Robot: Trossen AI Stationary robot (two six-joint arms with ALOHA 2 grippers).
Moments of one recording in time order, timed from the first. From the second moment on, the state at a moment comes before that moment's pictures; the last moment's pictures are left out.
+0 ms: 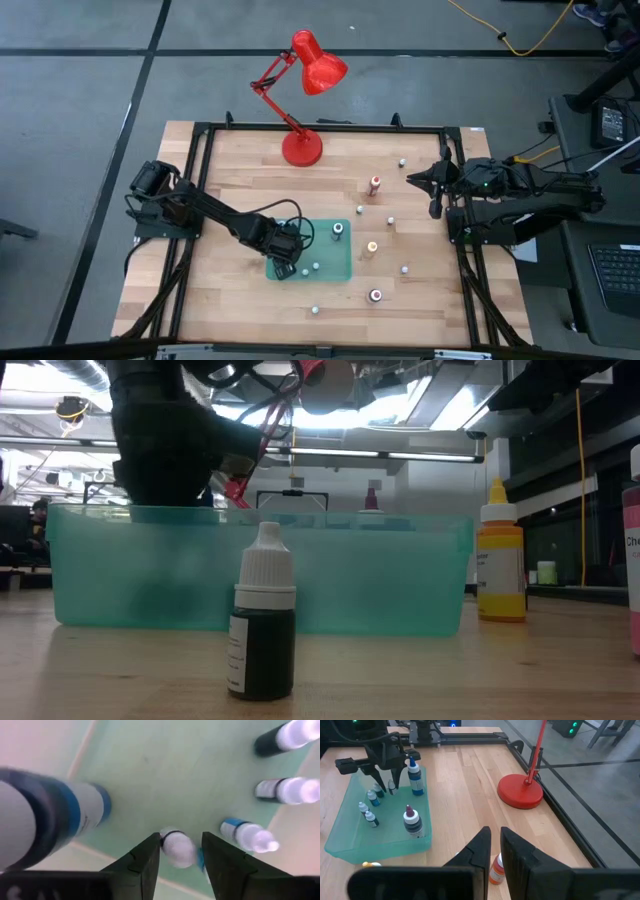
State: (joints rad) left arm -0.32 1.72 1.05 -0.60 -0.10 -0.81; right arm 0.04 0.60 0.78 -0.63 0.31 0.04
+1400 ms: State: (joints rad) left arm -0.57 1.73 1.49 -0.58 -0.26 -1.05; right arm 0.04 0.60 0.78 -0.63 0.31 0.04
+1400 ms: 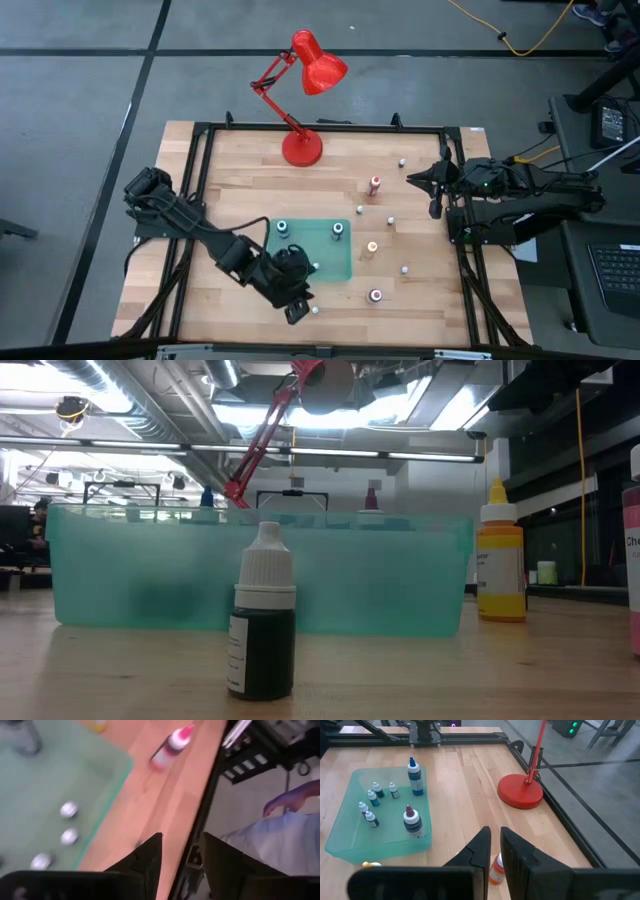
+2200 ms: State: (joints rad) left arm -0.58 1.93 1.49 -0.44 -0.26 -0.75; right arm 0.04 0.60 0.78 -0.63 0.31 0.04
